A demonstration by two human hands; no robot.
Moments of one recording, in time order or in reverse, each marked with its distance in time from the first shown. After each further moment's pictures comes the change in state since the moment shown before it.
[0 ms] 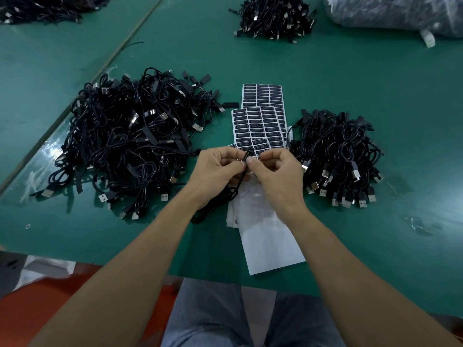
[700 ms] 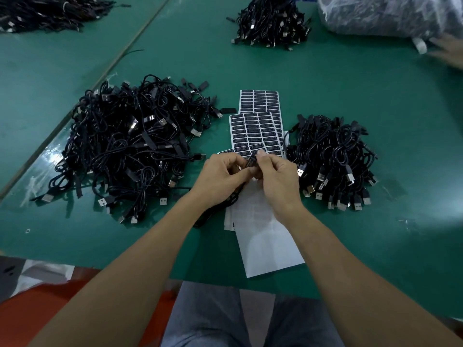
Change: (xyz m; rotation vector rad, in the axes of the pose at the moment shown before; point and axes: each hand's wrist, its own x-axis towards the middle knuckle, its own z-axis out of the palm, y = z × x) left_hand 0.004 0.001 0.008 0.384 -0.036 0.104; right_hand 0.003 -0.008 0.000 -0.028 -0.050 0.057
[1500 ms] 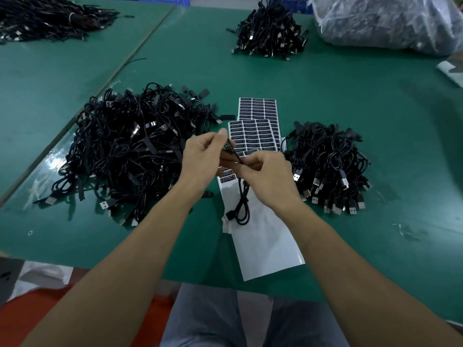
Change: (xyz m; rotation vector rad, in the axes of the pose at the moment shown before) left_hand 0.007 0.032 -0.020 -0.236 0.323 -0.114; right_hand -0.009 -0.043 -0.004 -0.326 -0.171 -0.135
